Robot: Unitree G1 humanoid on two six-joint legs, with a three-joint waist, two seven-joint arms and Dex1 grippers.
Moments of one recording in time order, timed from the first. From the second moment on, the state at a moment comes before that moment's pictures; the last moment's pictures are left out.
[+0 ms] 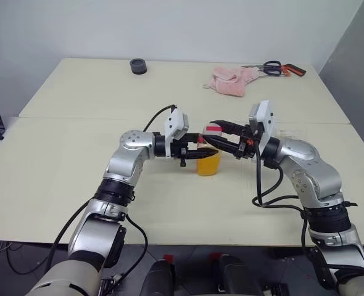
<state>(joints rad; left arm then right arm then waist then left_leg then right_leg) -0.80 0.34 -0.14 0.40 -0.29 0.18 -1.25 -0.57 -0.41 0.07 -0.17 0.49 0.49 0.83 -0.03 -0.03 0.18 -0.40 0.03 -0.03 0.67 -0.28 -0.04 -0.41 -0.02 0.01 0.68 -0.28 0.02</state>
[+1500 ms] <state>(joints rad) -0.83 0.32 -0.14 0.44 -0.27 0.14 -1.25 -0.36 -0.17 0.20 -0.62 0.21 0.68 0.18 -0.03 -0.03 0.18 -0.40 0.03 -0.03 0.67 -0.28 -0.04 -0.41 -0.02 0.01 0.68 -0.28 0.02</state>
